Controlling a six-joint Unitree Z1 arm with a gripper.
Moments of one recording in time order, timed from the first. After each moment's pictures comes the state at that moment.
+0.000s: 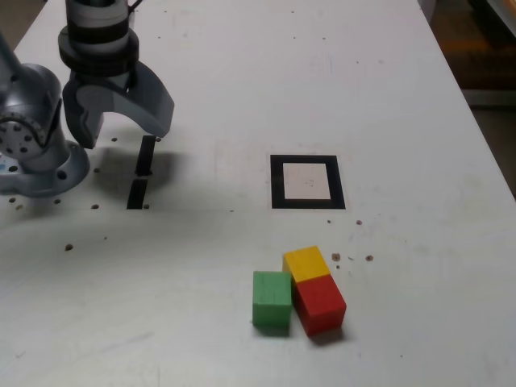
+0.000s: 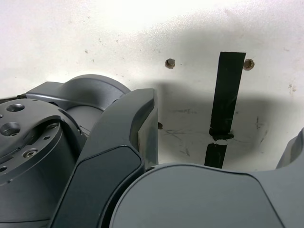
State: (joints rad) arm 0.08 1.37 -0.68 1.06 0.09 0.09
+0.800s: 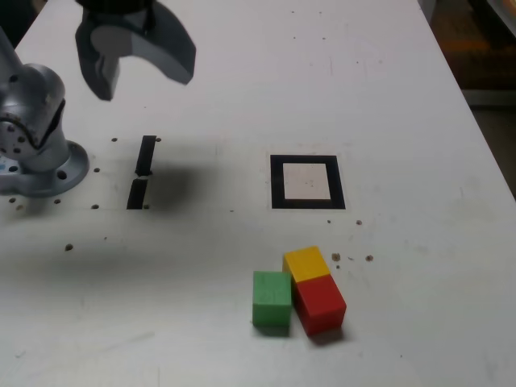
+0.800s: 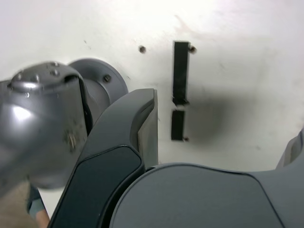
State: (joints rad) arm -0.06 1.38 -1.10 1.40 0.12 -0.07
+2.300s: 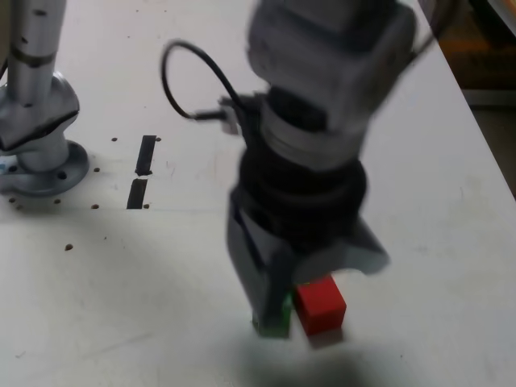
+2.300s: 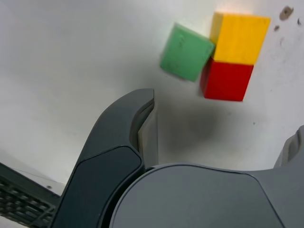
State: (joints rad) arm -0.70 2.18 -2.03 1.49 -0.04 -1.08
